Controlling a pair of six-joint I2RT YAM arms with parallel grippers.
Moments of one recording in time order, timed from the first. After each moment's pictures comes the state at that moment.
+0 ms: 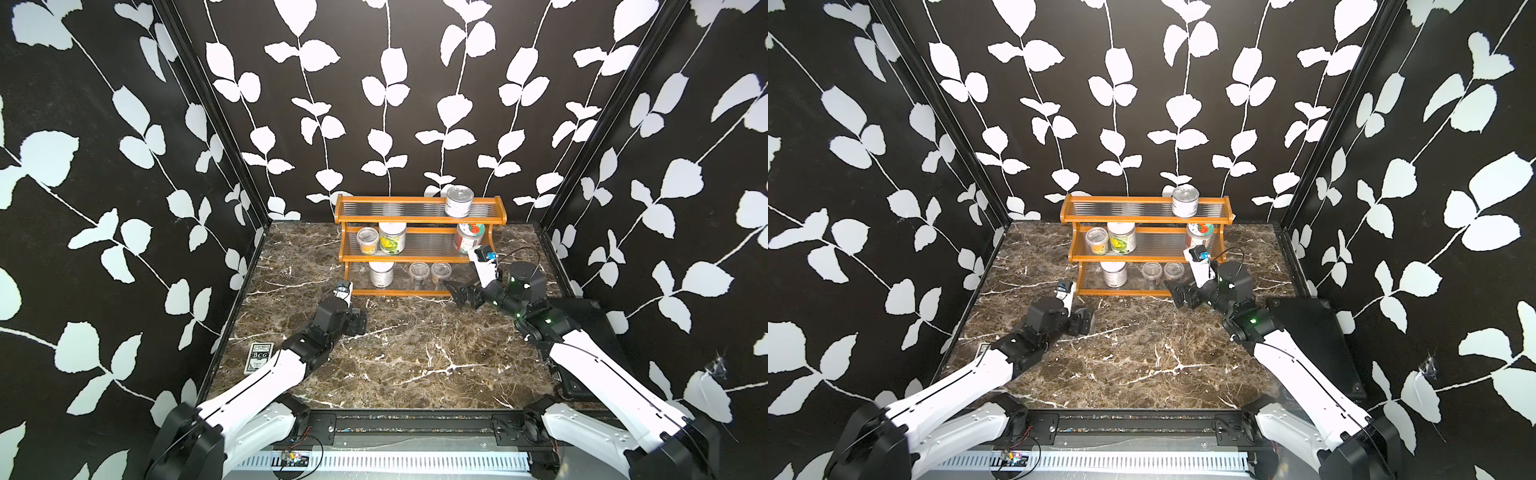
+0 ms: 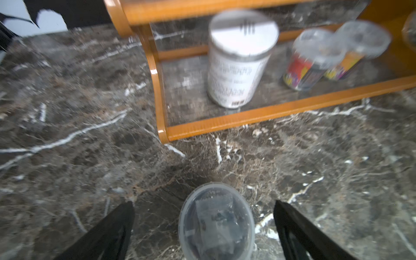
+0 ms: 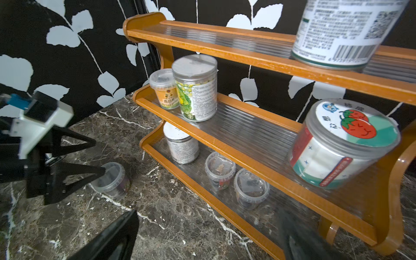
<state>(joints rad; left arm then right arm) -0.58 0.95 0.50 -0.15 -0.25 -0.17 0.45 1.01 0.82 -0.13 -0.26 -0.03</state>
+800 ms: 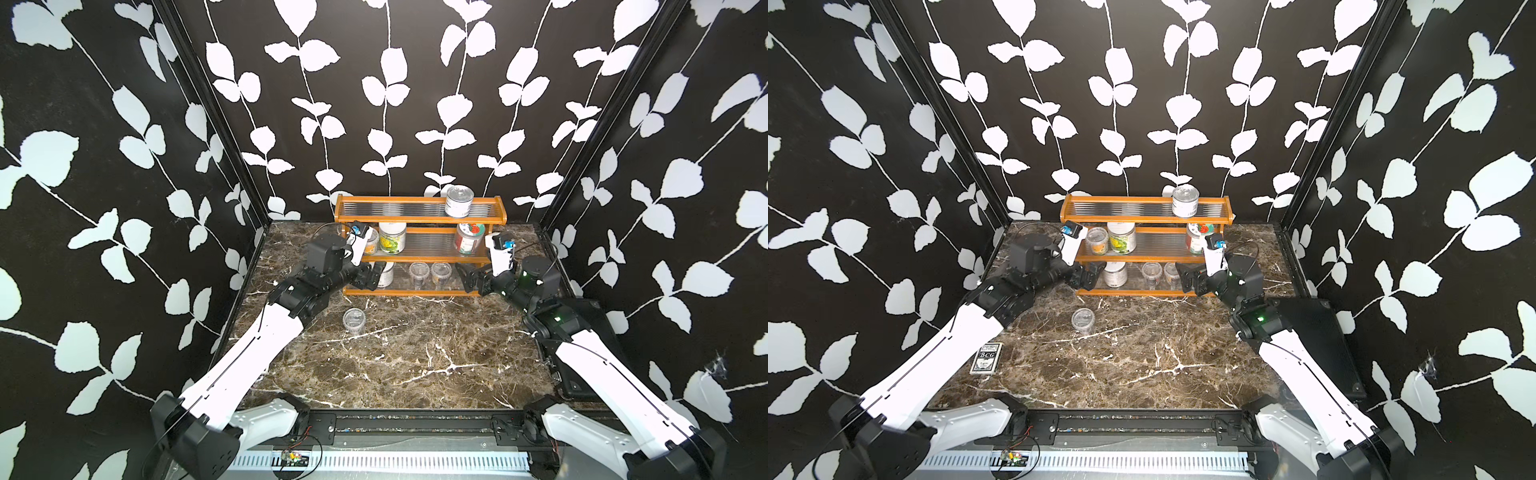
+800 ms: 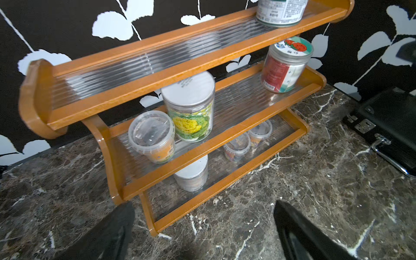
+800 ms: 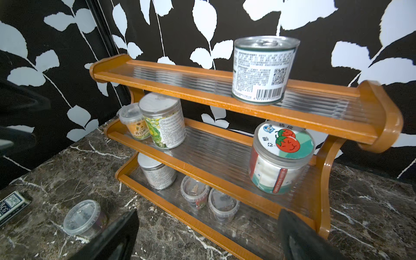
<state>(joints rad) -0.55 1.18 1.18 -0.47 0.04 0.04 0.41 1.00 0.90 -0.13 -0.15 0.03</state>
